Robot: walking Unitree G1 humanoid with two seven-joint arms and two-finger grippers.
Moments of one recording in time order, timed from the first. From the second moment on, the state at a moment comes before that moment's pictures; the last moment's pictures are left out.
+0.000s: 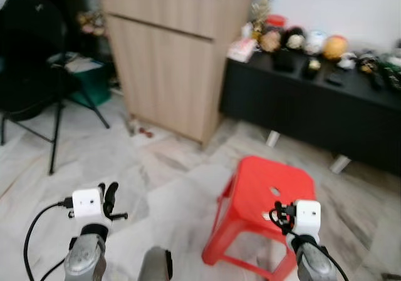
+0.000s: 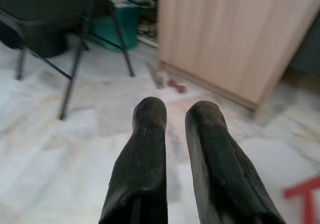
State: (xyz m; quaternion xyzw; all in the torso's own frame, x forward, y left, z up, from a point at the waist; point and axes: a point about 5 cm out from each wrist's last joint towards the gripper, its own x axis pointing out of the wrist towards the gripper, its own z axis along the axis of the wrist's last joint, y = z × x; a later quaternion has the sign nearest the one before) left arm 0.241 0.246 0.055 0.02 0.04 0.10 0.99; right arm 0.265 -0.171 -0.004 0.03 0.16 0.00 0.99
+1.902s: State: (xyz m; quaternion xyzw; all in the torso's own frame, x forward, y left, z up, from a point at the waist) left arm 0.273 0.216 0.089 0.01 -0.01 0.03 1.00; right arm 0.250 -0.196 -0.040 -0.05 0.35 0.03 0.94
